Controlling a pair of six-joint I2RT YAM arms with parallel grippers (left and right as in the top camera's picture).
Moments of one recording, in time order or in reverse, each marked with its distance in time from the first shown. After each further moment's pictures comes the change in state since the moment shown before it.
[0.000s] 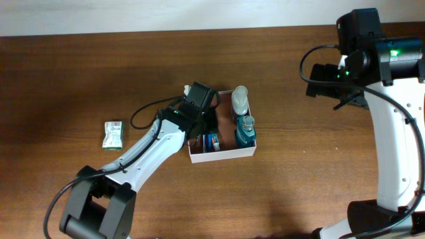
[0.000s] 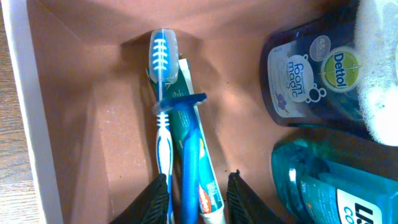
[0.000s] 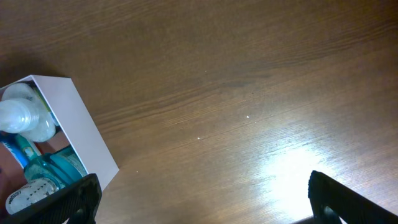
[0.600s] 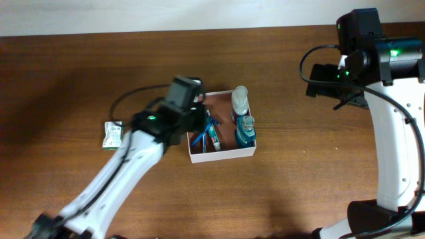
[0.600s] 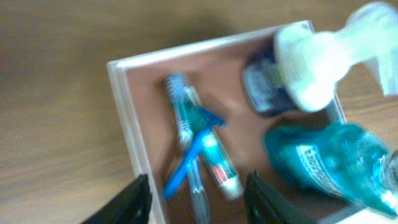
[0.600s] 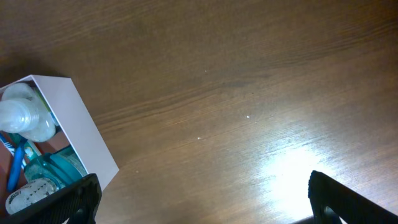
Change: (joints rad) left arm 0.066 -0.257 0.025 -0.161 -0.038 0.246; right arm 0.000 0.000 0.000 0.000 0.000 0.000
